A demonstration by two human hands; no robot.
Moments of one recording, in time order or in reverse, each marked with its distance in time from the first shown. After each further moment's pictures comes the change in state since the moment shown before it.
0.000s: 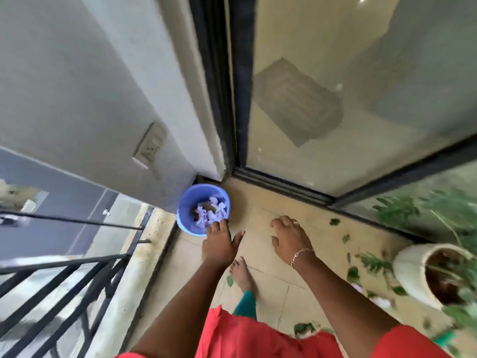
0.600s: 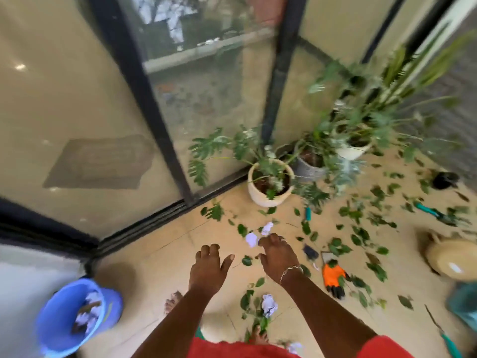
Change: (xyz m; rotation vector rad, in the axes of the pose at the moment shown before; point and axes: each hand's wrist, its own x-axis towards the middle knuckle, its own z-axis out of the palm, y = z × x) left_hand -0.229 0.210 0.156 0.438 -0.254 0.819; right_hand -0.363 0.196 0.072 0.331 0.353 0.686
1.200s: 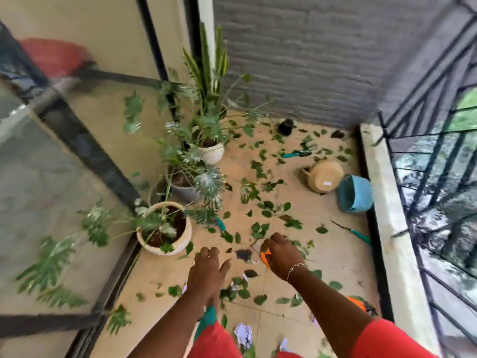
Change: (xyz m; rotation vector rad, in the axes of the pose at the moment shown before) left_hand 0.091 0.253 0.048 0.394 -0.260 0.674; right_hand -0.086 0.212 -0.046 0.212 0.167 0.705
